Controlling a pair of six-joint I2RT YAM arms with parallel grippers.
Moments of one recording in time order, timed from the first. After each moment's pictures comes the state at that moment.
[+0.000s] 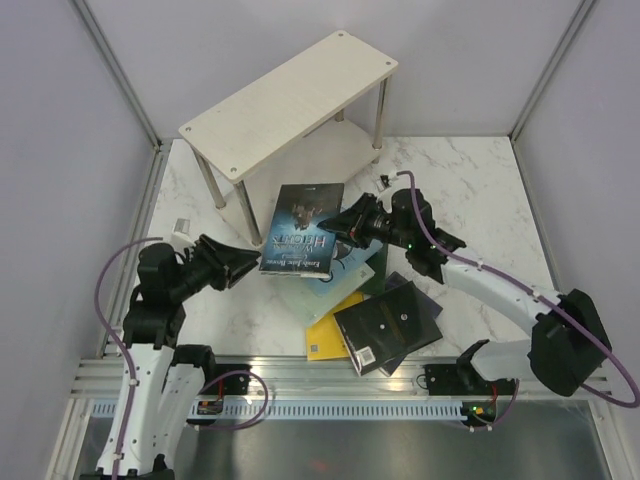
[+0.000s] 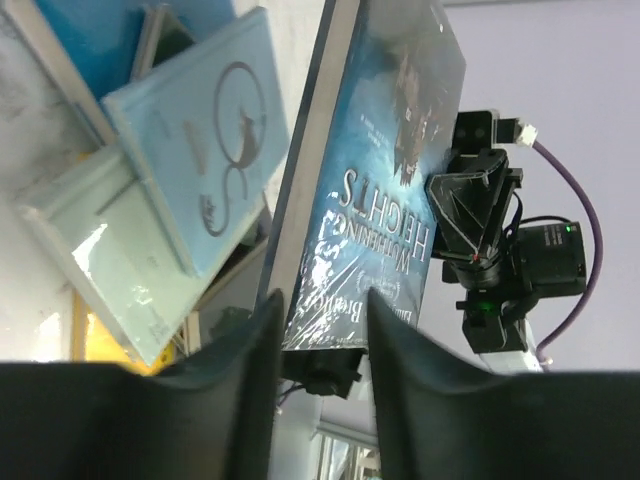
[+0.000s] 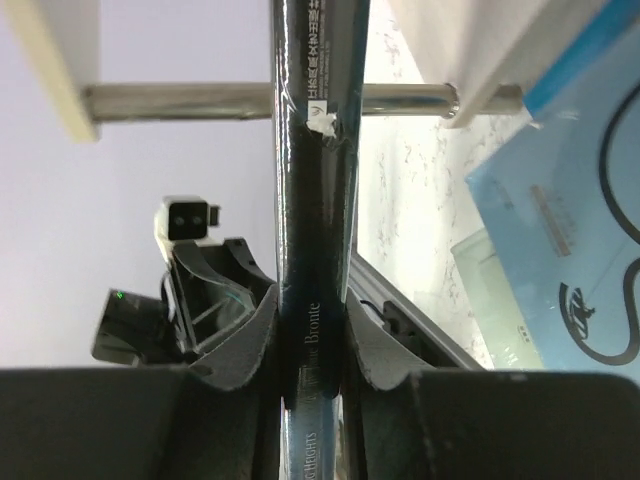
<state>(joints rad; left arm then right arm) -0.02 0.51 0.60 -0.49 0.60 -1.16 0.64 1.34 0.86 0.21 -0.37 1.34</state>
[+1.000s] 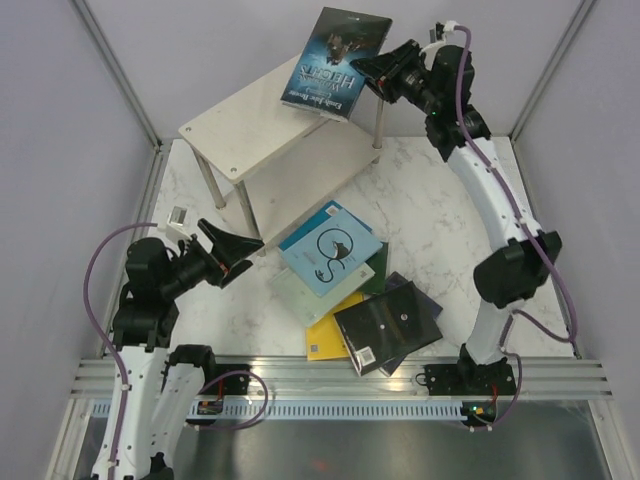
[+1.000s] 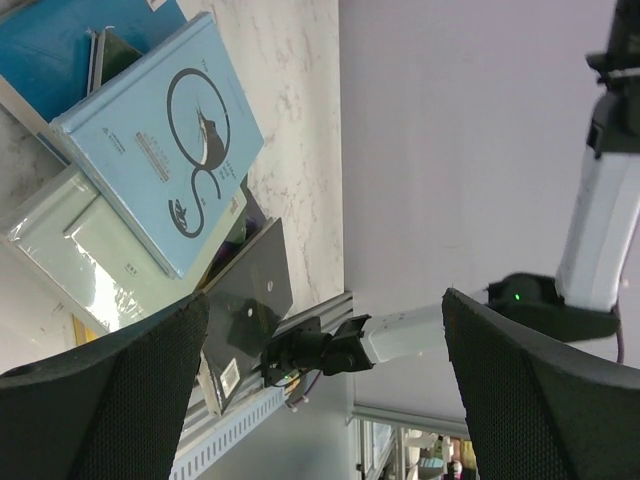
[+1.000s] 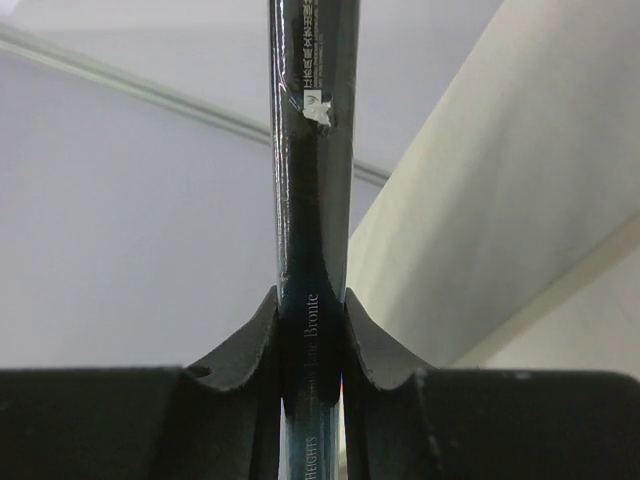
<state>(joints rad) -0.03 0.54 0.75 -0.53 0.66 -1.03 0.30 1.80 2.01 -0.14 -0.38 1.13</state>
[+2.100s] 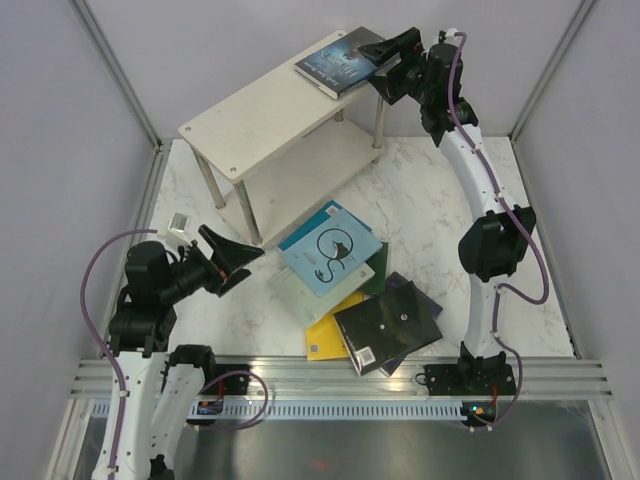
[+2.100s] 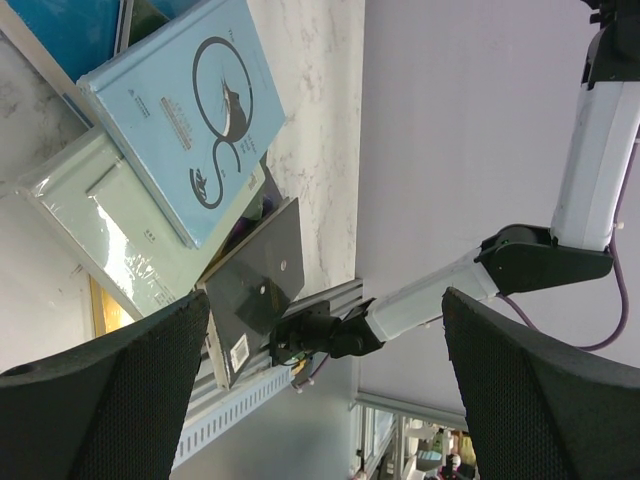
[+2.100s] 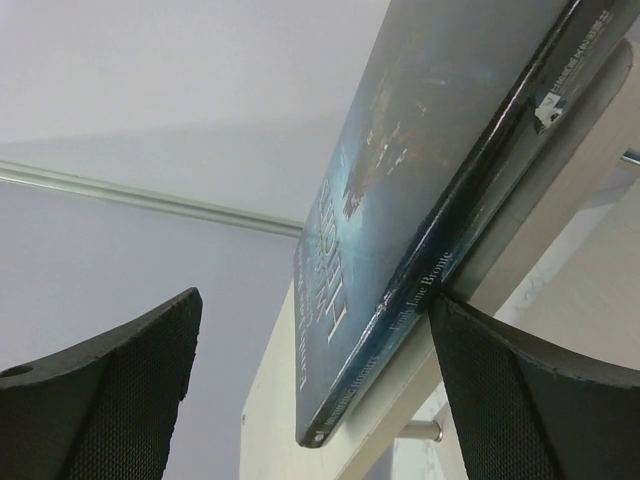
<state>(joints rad) -0.03 0.52 0.78 -0.66 0.65 -1.00 0.24 2.13 2.26 -0.16 -0.25 1.20</state>
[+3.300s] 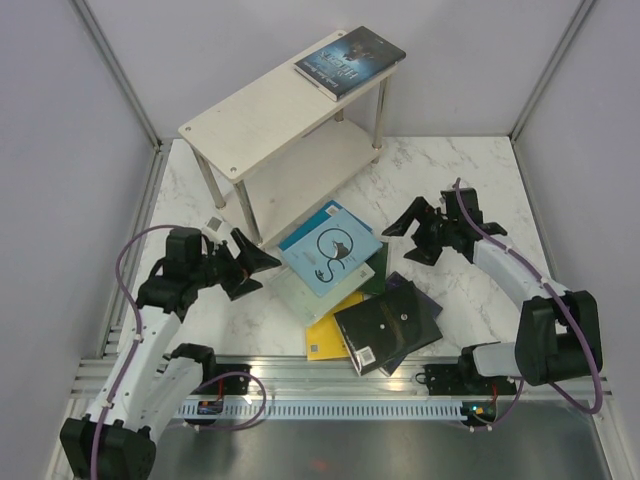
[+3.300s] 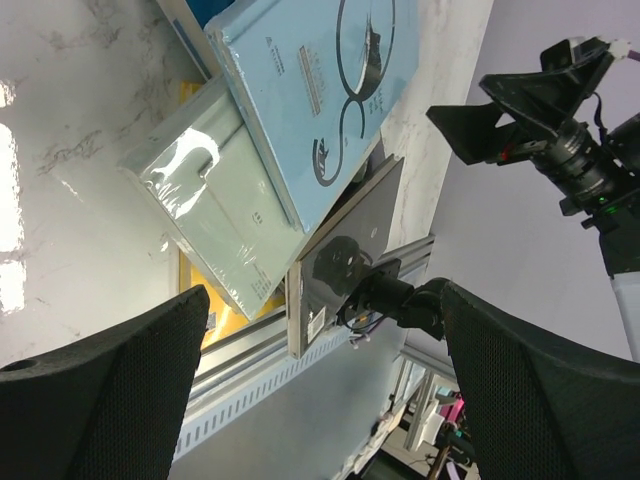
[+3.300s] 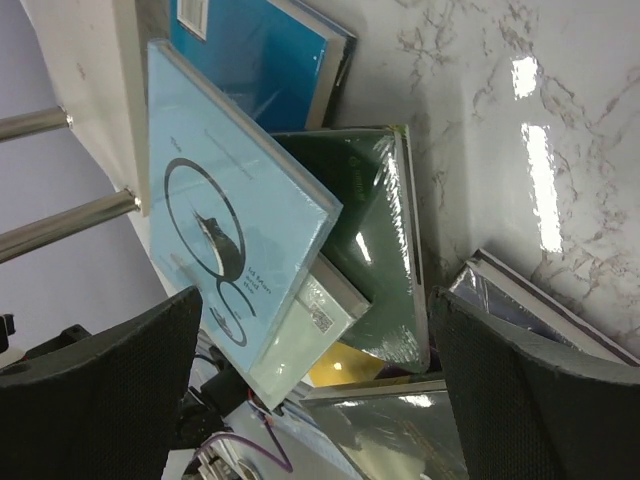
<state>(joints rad) -0.15 0.77 0.66 -0.60 0.60 -0.89 0.15 1.35 0.86 -0.37 -0.46 0.86</state>
